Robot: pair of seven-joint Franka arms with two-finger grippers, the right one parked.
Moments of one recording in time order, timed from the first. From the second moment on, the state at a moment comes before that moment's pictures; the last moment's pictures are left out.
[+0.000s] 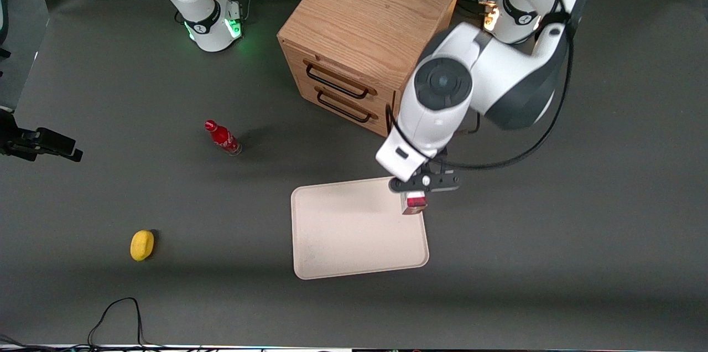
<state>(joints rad) -0.46 0.67 -0.19 -1.04 0.07 1.68 -0.70</state>
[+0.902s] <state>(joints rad) -0.44 0.94 -0.15 -1.04 0.07 1.97 -0.70</state>
